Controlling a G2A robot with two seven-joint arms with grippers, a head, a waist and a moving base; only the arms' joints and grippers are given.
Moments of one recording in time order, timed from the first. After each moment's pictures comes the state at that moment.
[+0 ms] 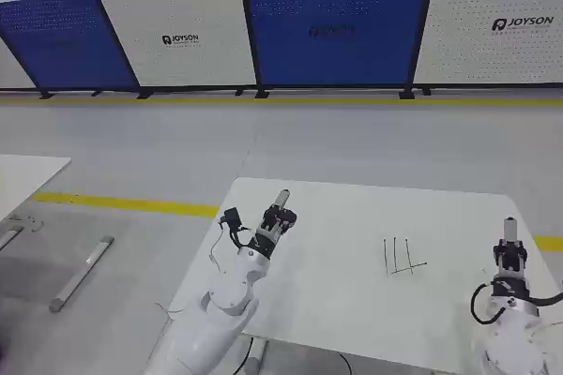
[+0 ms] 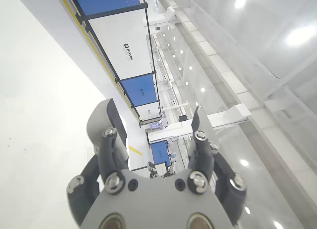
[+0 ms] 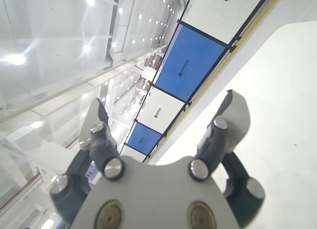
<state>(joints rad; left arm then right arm) 1.44 -1.22 -1.20 -1.69 -0.29 -0.09 0.12 -1.55 -1.31 1.53 -1.65 -0.23 -0.11 -0.24</state>
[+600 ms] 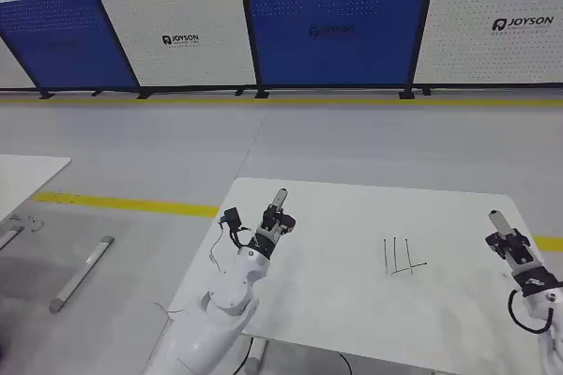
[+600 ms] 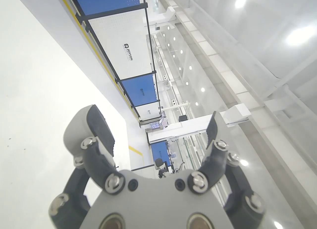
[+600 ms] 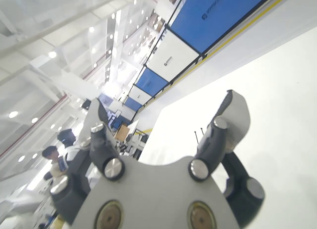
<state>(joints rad) 1.44 -1.22 -1.20 -1.69 -0.29 -0.09 0.12 -1.48 -1.25 1.74 -1.71 -0.14 -0.19 0.54</state>
